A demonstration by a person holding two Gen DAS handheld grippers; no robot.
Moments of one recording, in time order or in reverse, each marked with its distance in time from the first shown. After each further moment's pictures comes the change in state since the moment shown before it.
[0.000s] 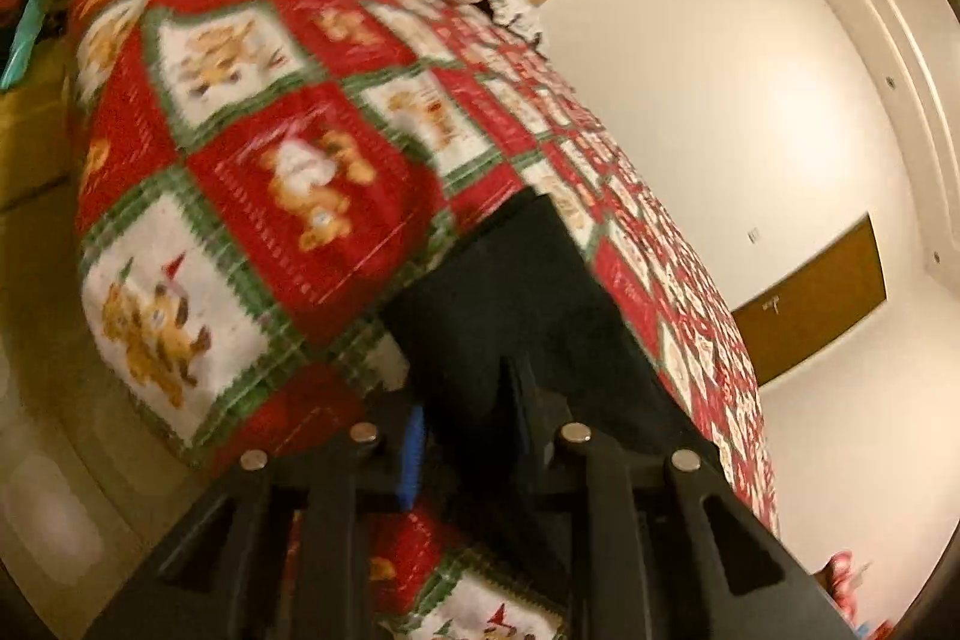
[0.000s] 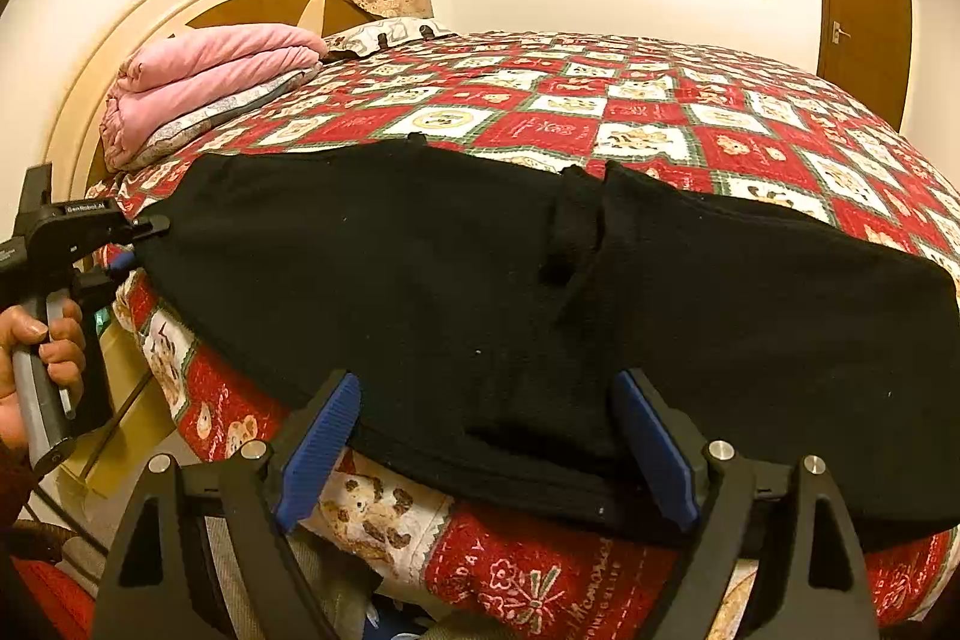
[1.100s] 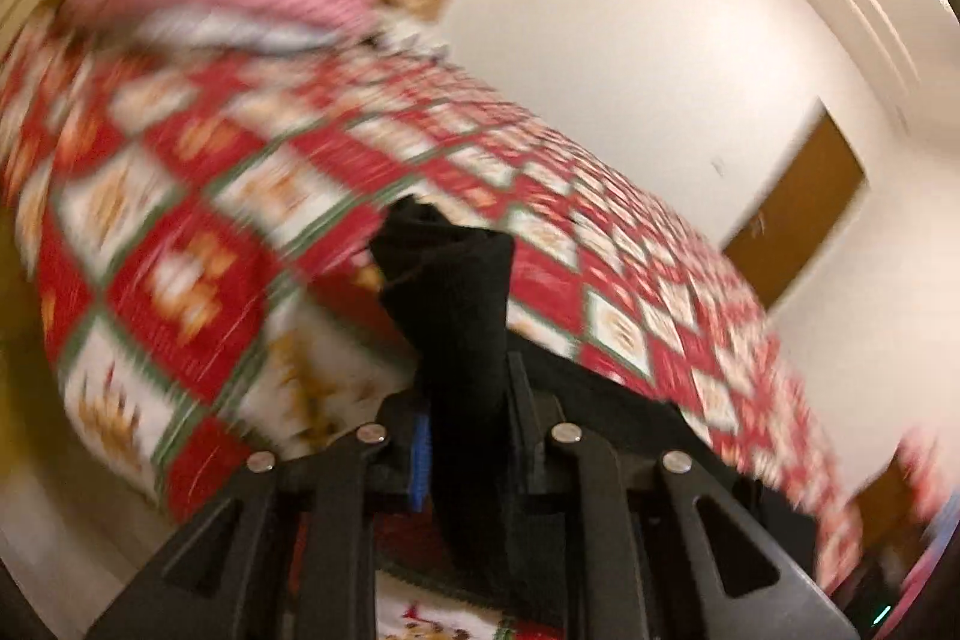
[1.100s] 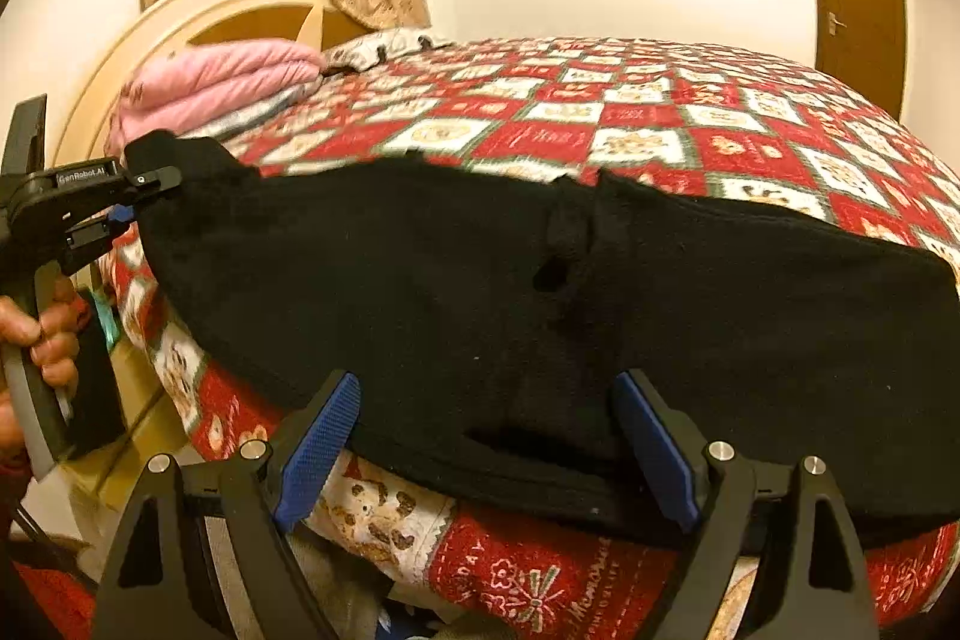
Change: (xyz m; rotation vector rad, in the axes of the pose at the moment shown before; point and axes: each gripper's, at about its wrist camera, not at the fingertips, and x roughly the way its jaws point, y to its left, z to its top) left arm -0.011 -0.101 -0.009 0.424 -0.057 -0.019; right arm -0.008 -0.010 0.001 0.065 -0.042 0.023
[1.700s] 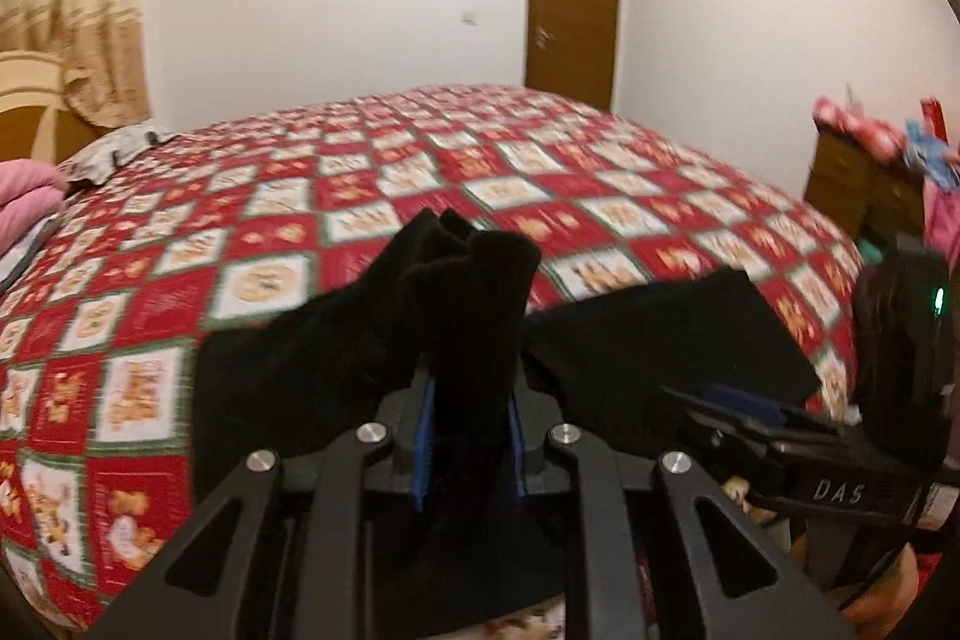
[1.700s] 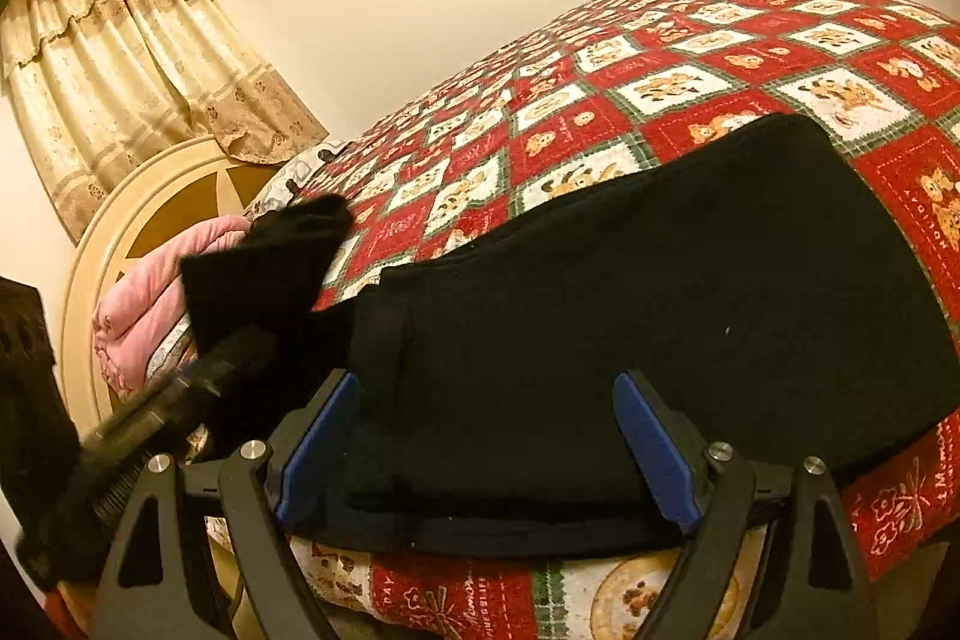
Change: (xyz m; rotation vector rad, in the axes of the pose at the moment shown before) left arm 0.010 -0.194 -0.090 0.681 0.143 -0.259; right arm -0.030 -0.086 -0.005 0.468 -0.107 0.020
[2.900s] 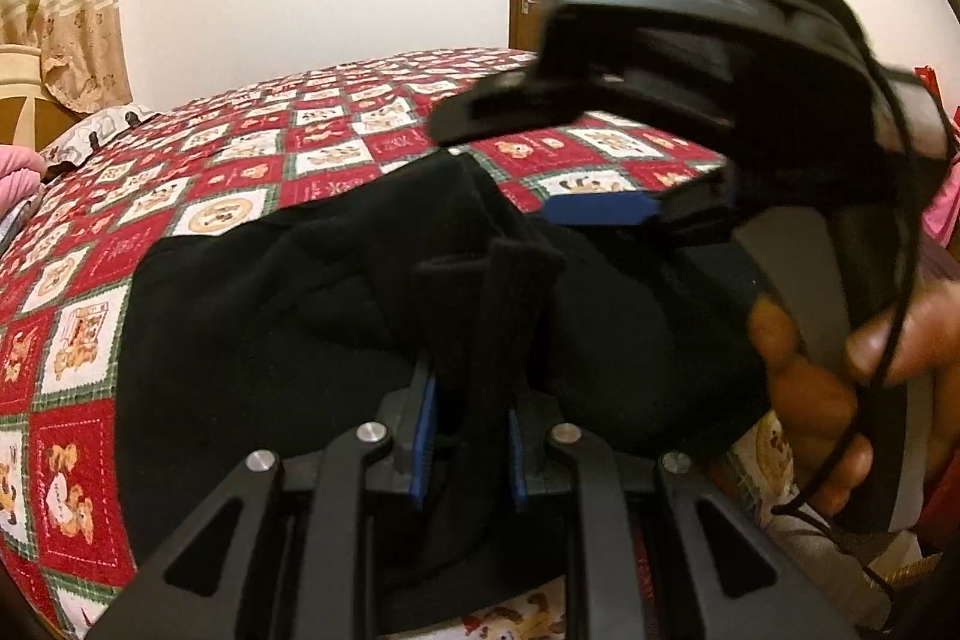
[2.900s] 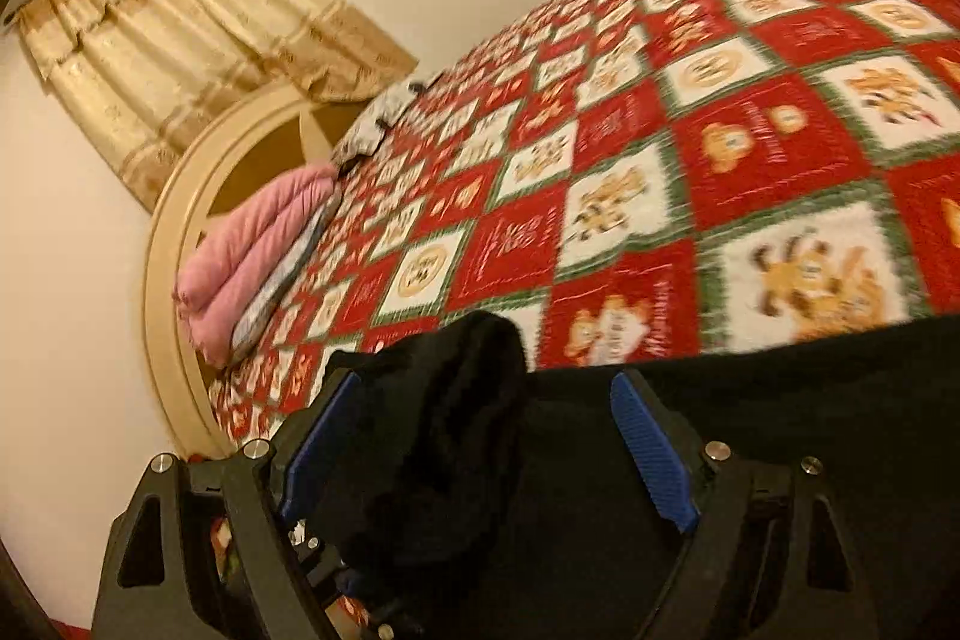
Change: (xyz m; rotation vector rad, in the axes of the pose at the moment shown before) left arm 0.021 -0.014 -0.035 0.018 0.058 -0.013; right arm 0.091 0.031 0.076 -0.039 0.238 0.274
